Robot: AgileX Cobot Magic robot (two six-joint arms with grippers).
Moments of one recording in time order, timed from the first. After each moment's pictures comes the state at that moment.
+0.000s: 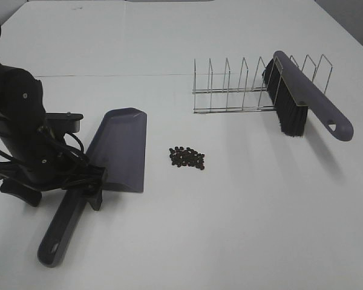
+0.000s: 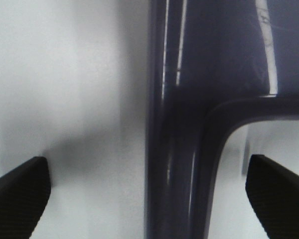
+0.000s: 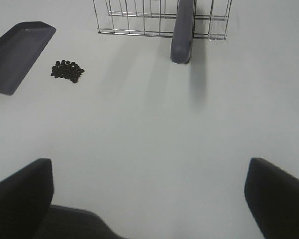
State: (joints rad) left arm -0.43 1.96 -1.00 -0.08 0.65 -0.26; right arm 0.03 0.00 -0.46 0.08 1.12 -0.09
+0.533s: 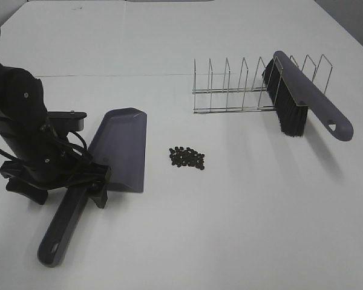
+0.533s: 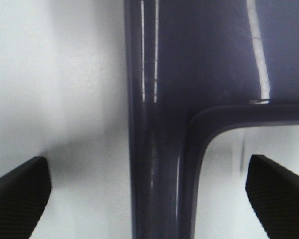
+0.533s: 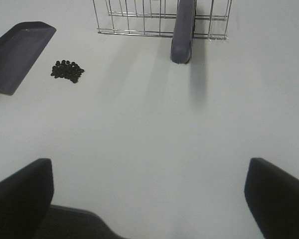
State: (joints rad) left arm -0.43 1.96 -1.00 -0.12 0.62 -0.20; right arm 0.03 0.00 -0.46 0.08 1.12 -0.09
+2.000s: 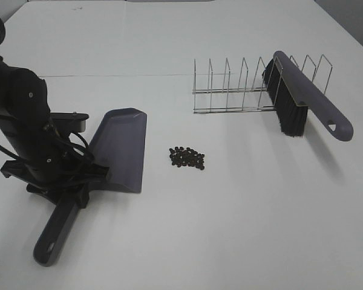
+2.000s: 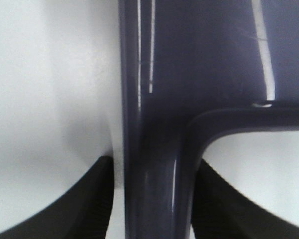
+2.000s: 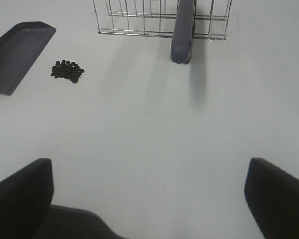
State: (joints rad) left arm -0.43 2.00 -1.02 -0.12 0.65 -0.20; right arm 0.03 0.00 -0.46 0.08 1.12 -0.09
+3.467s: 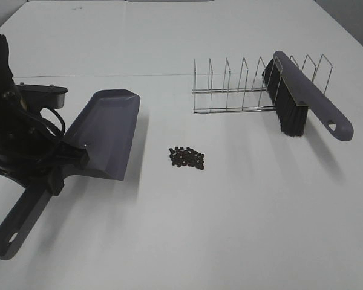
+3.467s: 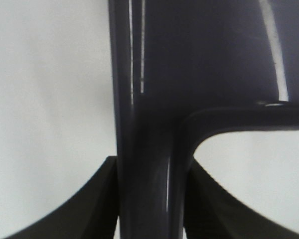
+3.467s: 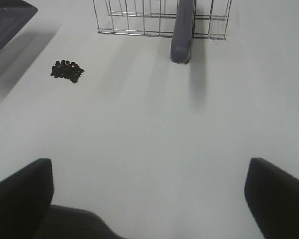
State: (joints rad) left arm -0.43 1.76 -1.01 -0.05 0.86 -0.20; right arm 0.03 0.00 -0.46 0.08 1.12 -0.09
